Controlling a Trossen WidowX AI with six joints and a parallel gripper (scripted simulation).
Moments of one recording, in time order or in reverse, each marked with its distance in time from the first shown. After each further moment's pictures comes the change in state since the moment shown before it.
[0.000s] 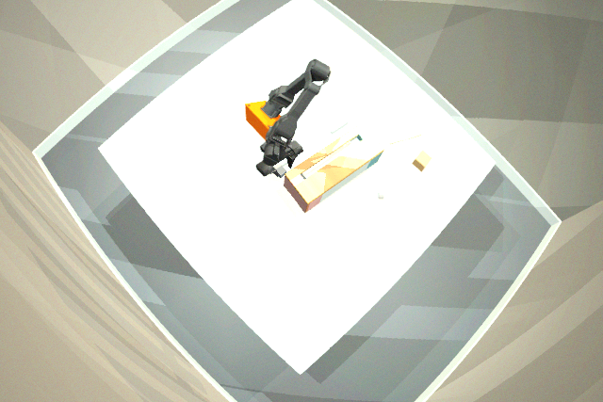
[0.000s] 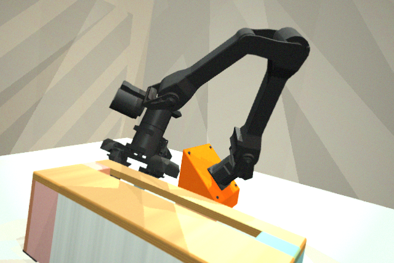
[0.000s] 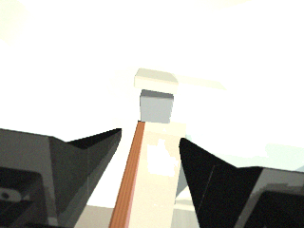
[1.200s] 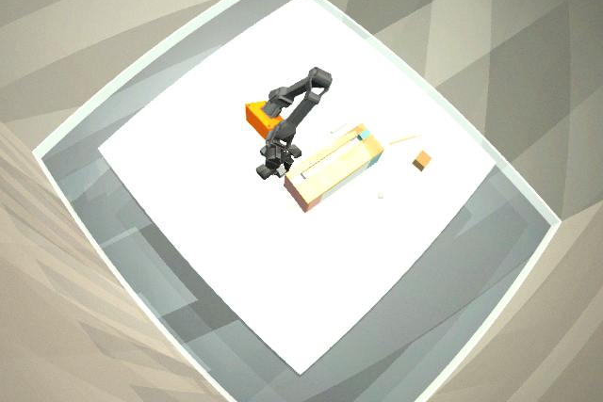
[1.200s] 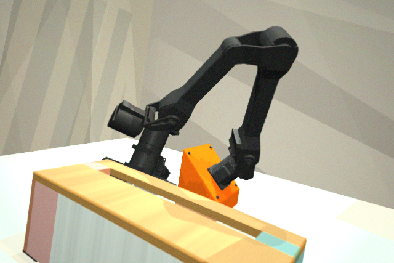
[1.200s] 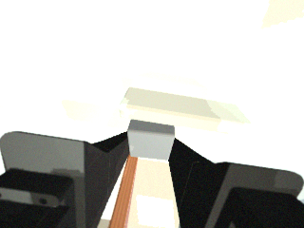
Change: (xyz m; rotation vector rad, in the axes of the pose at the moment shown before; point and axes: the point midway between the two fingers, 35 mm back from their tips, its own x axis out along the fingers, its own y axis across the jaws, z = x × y) arm 0.038 -0.002 0.020 0.003 -0.002 -0.008
